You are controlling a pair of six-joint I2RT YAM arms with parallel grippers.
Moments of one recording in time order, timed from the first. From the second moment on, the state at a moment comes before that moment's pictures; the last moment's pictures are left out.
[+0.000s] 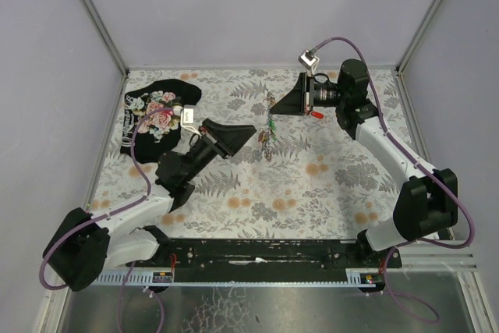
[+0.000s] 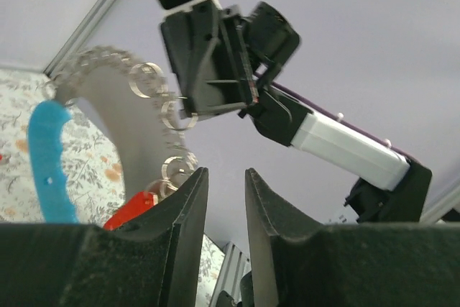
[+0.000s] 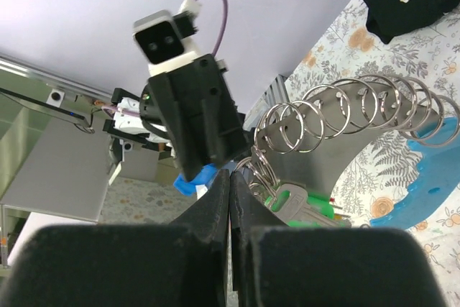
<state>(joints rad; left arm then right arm) -0.66 1.09 0.45 1.14 0.22 -0.96 0.31 1.49 1.22 0.22 -1.18 0.99</state>
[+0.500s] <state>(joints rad) -0.58 1.31 0.52 1.19 0.27 -1.26 0.30 1.49 1.17 0.44 -1.22 1.17</state>
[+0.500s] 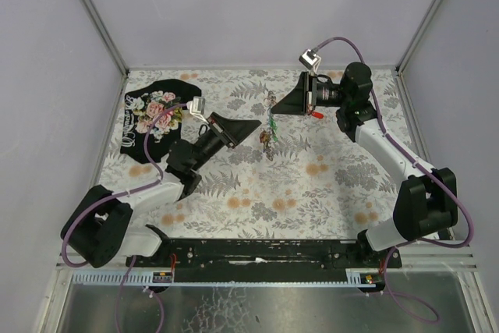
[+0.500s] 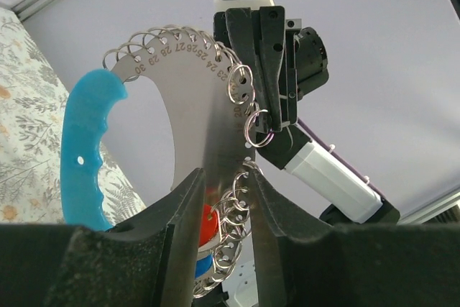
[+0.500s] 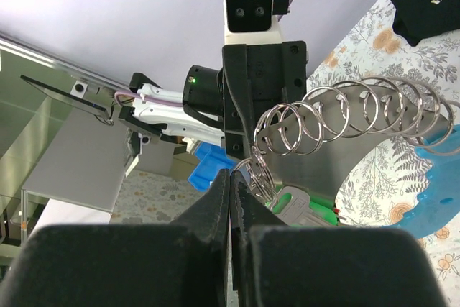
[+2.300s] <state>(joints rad) -0.57 1.40 0.63 1.27 0.36 -1.31 0.30 1.52 1.15 0.54 -1.25 1.22</state>
